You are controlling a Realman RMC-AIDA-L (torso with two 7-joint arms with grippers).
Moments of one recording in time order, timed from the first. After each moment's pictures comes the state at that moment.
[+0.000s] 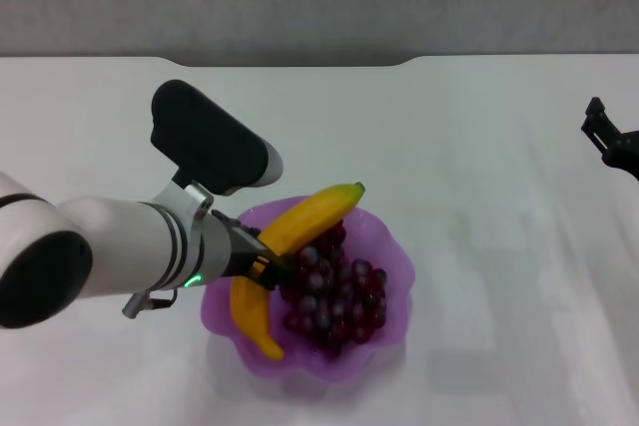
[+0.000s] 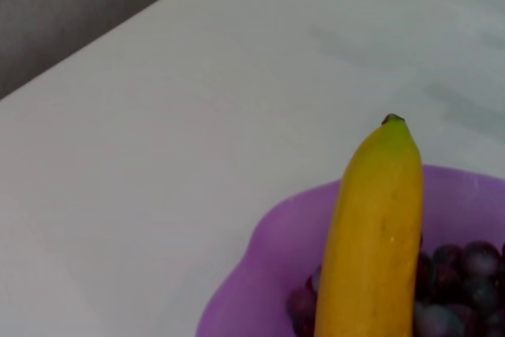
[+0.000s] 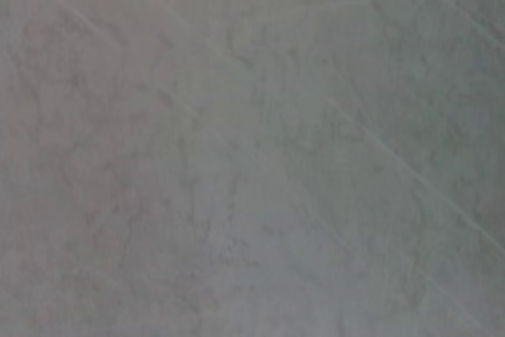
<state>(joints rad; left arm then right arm) -0.46 -2.03 1.95 1.36 -0.36 -0.85 0.11 0.46 2.02 -2.12 -0.35 0.88 -0.85 0.06</state>
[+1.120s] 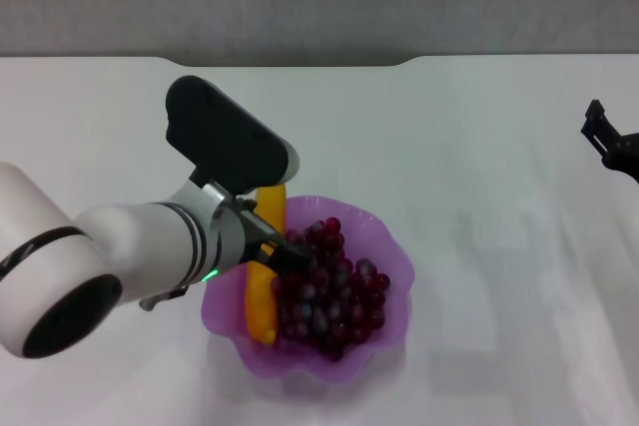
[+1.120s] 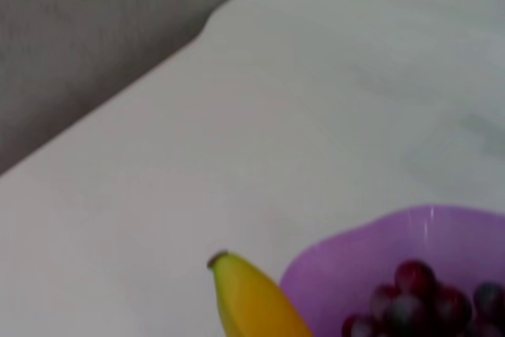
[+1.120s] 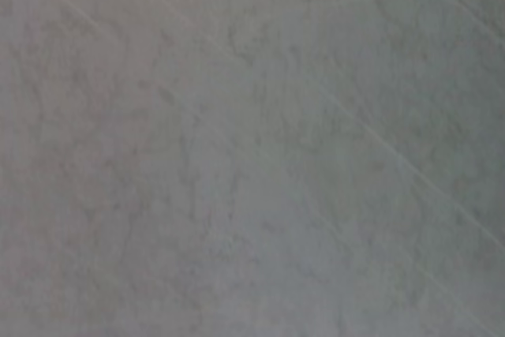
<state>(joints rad) -0.47 -2.04 2.04 1.37 -0.18 -0.78 -0.07 0.46 2.02 -2.13 -0.35 0.88 -0.85 0.06</state>
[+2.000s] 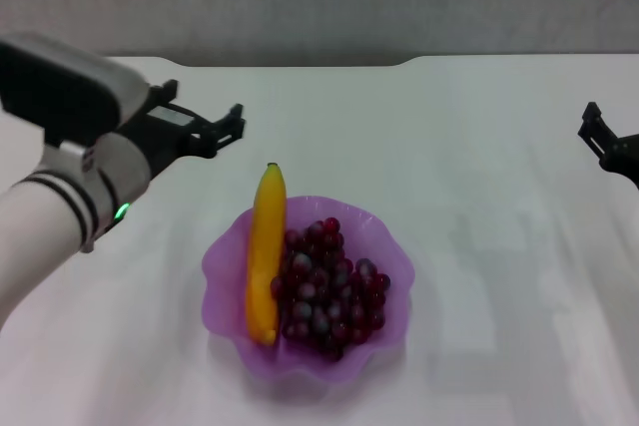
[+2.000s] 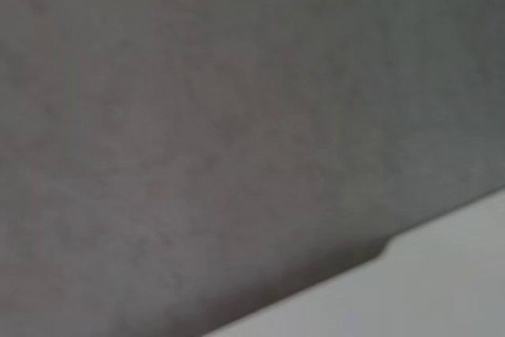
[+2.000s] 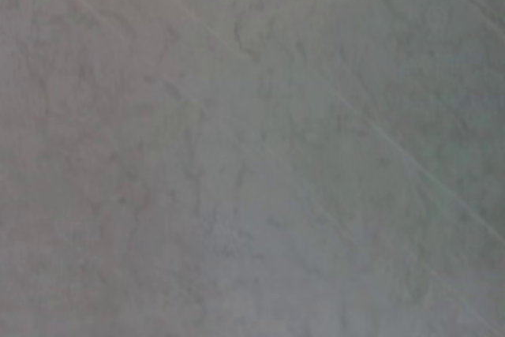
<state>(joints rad) -0.29 -2.03 1.85 1.23 -0.16 -0.10 -0.07 0.46 2.02 -2.14 -0.34 0.88 -0.85 0.06</state>
